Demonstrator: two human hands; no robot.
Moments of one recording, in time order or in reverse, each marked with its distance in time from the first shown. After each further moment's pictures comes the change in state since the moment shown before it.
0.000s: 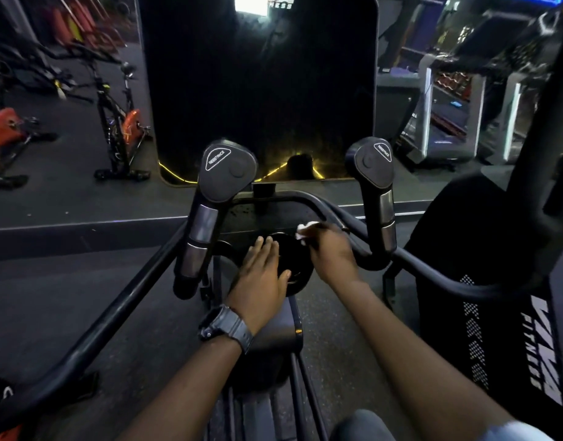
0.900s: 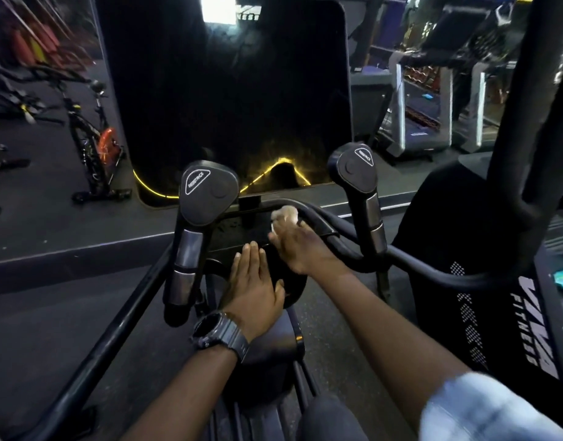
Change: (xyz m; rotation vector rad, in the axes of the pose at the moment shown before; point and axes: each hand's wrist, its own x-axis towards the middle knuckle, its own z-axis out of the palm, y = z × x) left_hand 0.018 -0.010 0.012 0.264 -0.091 0.047; right_hand 0.035 -0.024 0.006 -0.353 -0.296 -0.128
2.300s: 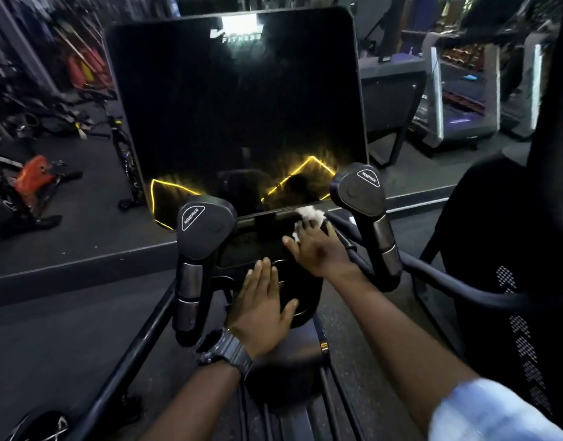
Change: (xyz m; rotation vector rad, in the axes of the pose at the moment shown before) left_hand 0.002 -0.004 -0.021 0.055 -0.178 -0.013; right_hand 0.022 0.019 0.001 0.106 0.019 0.105
